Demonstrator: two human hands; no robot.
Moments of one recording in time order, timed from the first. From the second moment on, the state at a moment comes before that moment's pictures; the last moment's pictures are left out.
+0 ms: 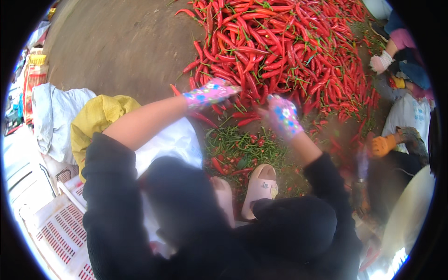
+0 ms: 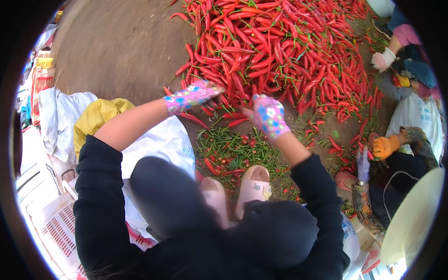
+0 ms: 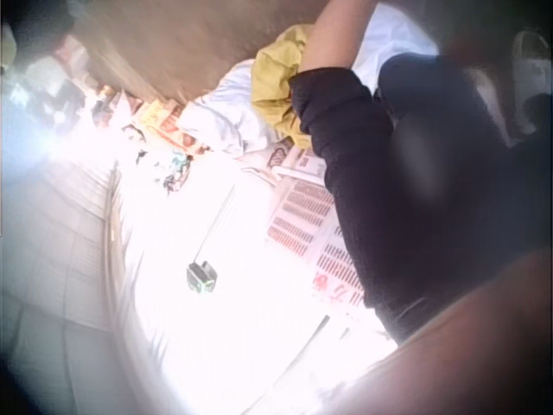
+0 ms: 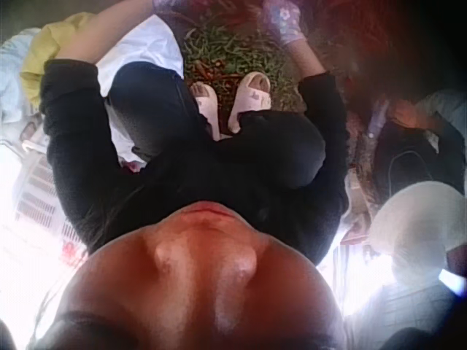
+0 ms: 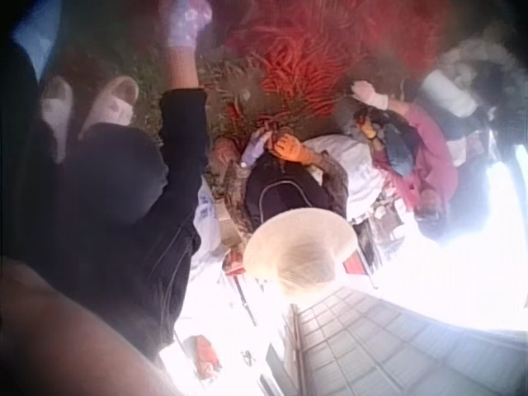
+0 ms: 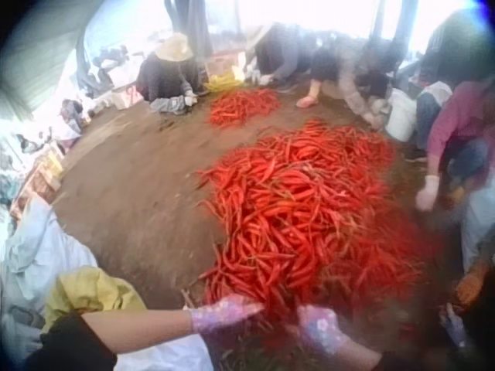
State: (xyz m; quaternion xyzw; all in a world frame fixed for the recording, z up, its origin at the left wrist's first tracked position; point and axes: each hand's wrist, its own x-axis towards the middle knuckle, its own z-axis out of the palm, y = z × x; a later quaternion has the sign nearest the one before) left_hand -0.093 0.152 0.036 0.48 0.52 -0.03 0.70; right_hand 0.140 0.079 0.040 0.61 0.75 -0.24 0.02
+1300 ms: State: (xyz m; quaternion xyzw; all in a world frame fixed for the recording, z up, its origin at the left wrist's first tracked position) left_hand -0.090 0.087 -0.002 0.11 0.63 0.33 0.70; right_hand 0.081 0.100 0.029 0.57 0.72 -0.38 -0.08
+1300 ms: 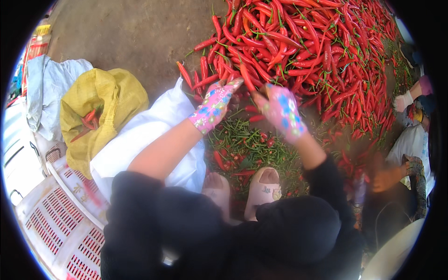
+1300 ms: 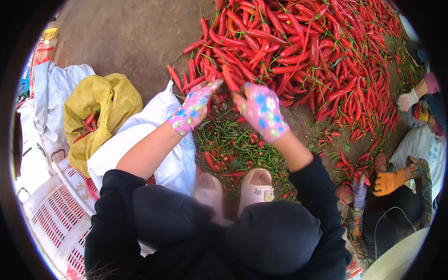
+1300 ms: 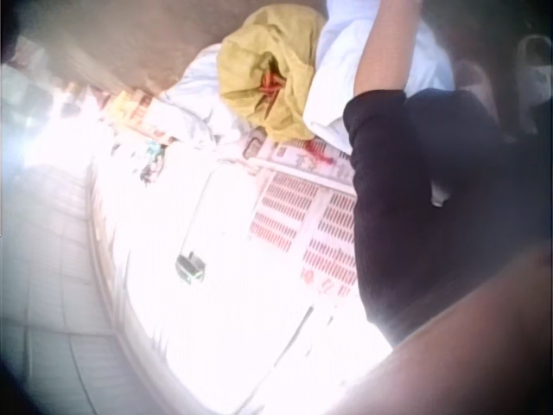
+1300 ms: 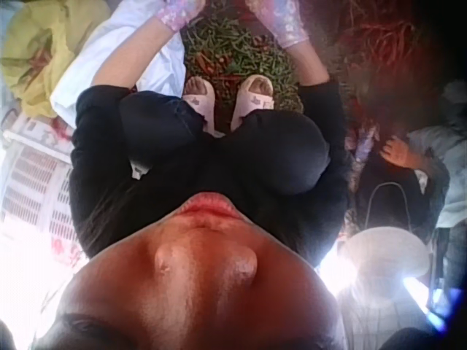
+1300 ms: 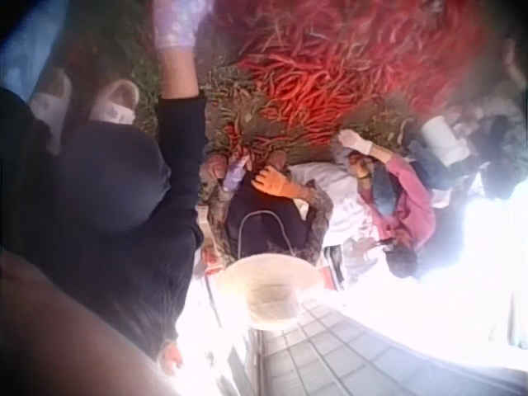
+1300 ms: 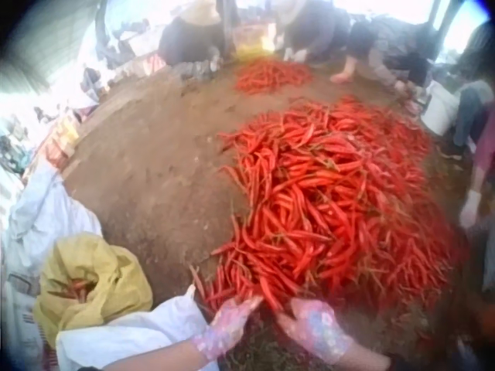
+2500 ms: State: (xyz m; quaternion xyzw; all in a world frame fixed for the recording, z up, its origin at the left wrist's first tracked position) left_hand -0.134 0.101 -0.023 0.64 0.70 0.09 0.29; right_hand 0.134 0.043 0.014 0.44 0.77 -0.45 0.05
